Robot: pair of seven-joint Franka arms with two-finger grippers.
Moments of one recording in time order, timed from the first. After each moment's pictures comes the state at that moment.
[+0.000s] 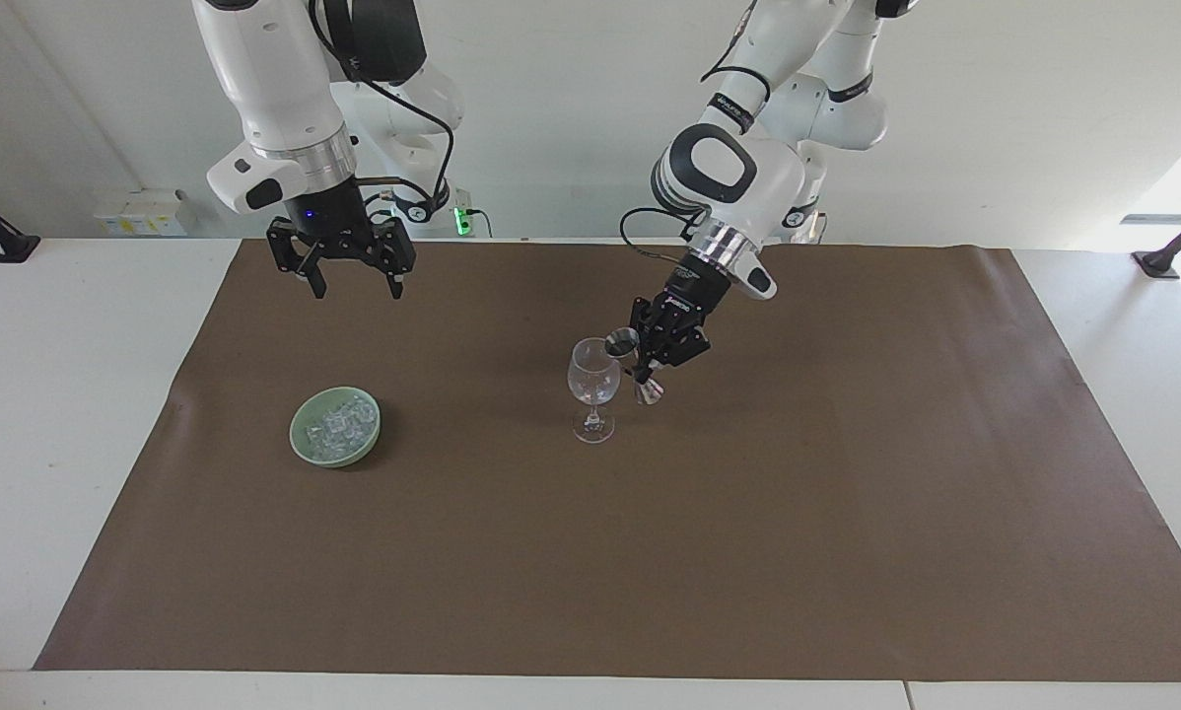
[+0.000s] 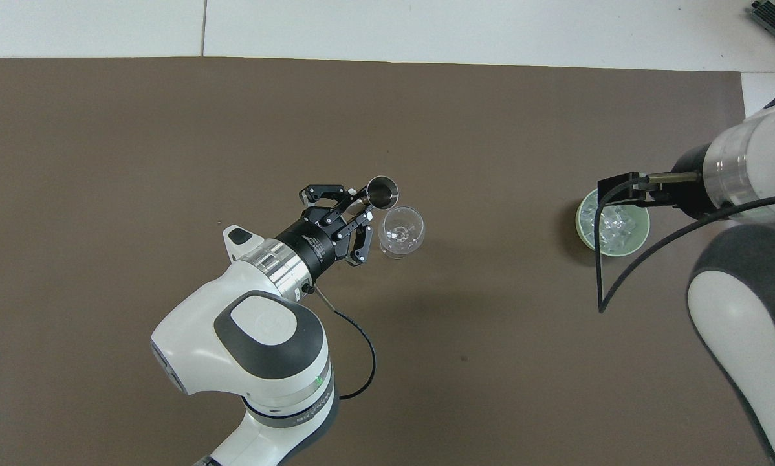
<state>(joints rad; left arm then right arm) -0.53 0.12 -0.21 -2.00 -1.97 3.10 -0.75 -0.04 -0.02 0.18 -1.66 -0.01 1.74 0.17</state>
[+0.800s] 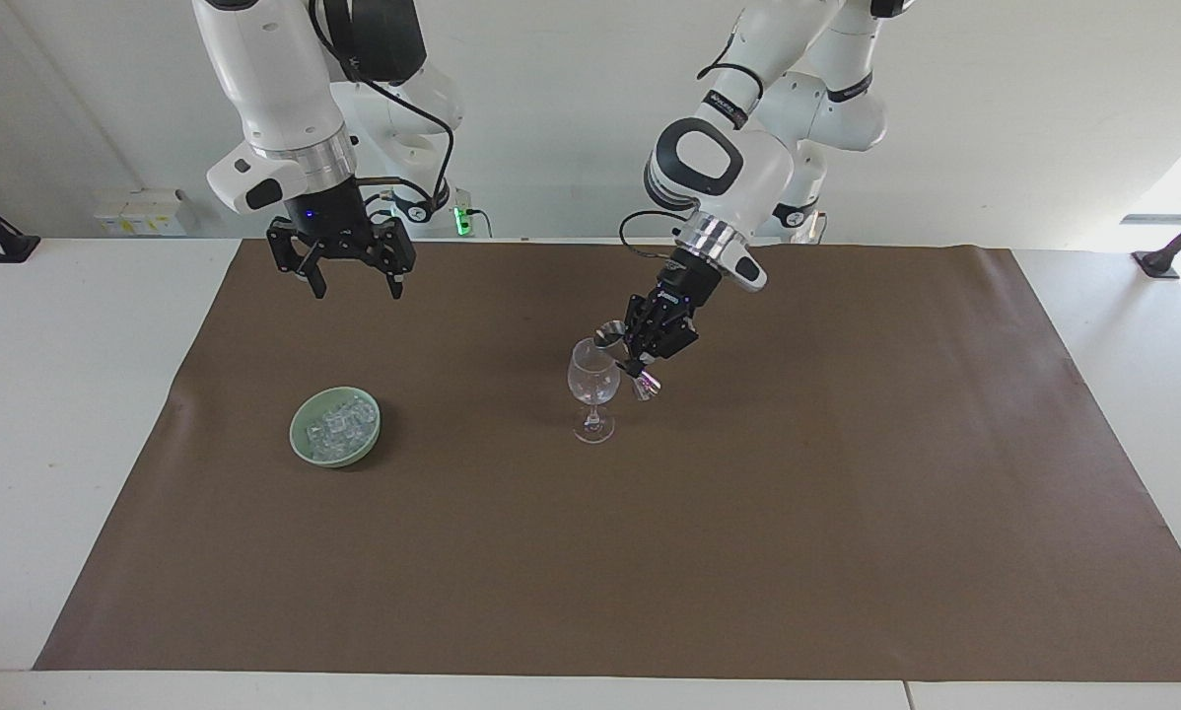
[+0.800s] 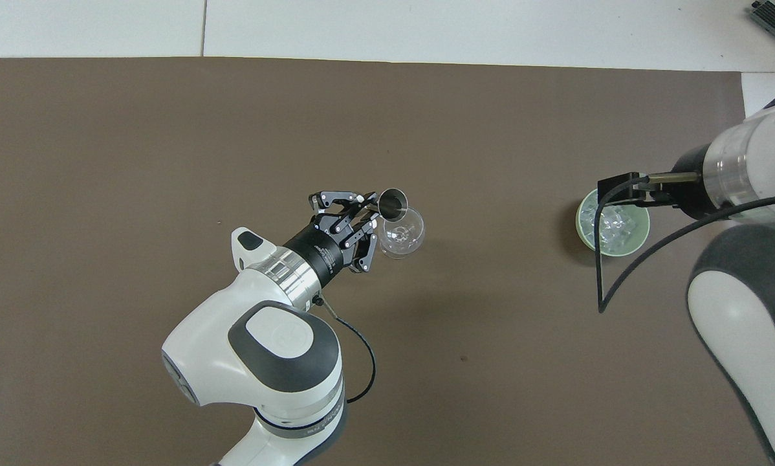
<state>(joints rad) -0.56 0.12 -0.21 -2.00 -1.95 3.16 -0.62 -0.04 -0.02 0.18 -1.66 -0.01 1.74 0.17</state>
